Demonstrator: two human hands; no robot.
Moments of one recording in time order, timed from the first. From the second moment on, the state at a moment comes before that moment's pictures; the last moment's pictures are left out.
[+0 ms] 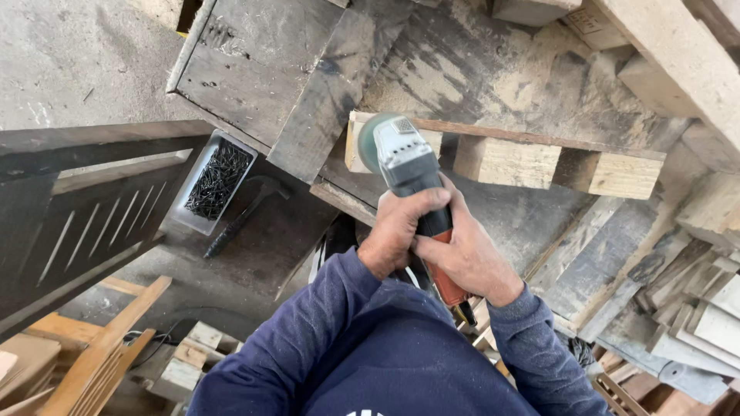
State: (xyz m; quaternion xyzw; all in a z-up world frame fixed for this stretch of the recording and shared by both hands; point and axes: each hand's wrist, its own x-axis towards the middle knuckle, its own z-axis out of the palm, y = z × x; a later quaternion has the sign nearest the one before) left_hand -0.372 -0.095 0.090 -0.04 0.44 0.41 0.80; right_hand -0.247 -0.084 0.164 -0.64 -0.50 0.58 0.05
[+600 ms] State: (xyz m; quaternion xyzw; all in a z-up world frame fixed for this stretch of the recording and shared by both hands) left_hand -0.288 -0.091 0.075 -0.02 0.38 0.44 0.81; right_hand -0.164 -0.079 0.158 -0.65 -0.53 0.54 0.04
